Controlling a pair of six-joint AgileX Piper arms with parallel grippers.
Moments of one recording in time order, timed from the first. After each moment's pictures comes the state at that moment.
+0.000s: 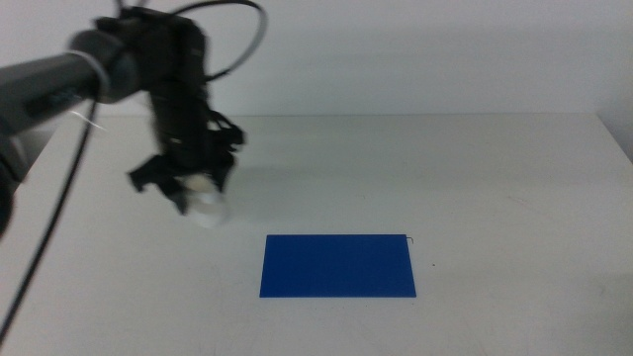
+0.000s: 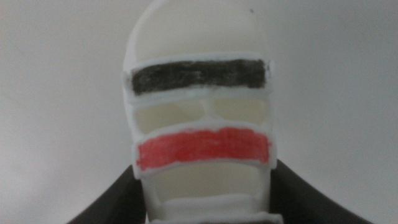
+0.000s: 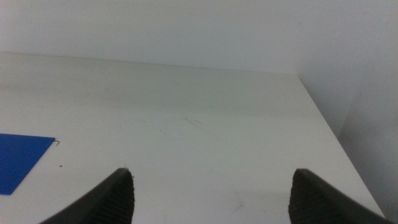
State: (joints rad) left arm -0.30 2.05 -1.72 0.08 1.22 -0.98; right arm -0.01 -0.01 0.03 0.04 0.21 -0.06
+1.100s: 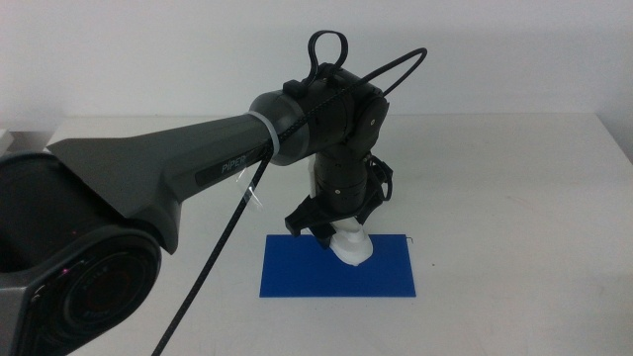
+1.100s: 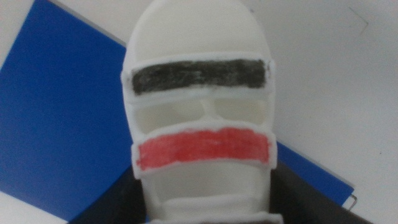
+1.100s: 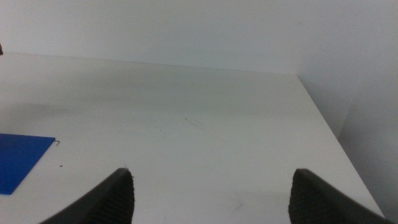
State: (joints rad) left arm -0.70 2.19 -1.86 0.08 1.12 -1.29; right arm -0.01 -0.01 0.03 0.04 0.21 -0.06
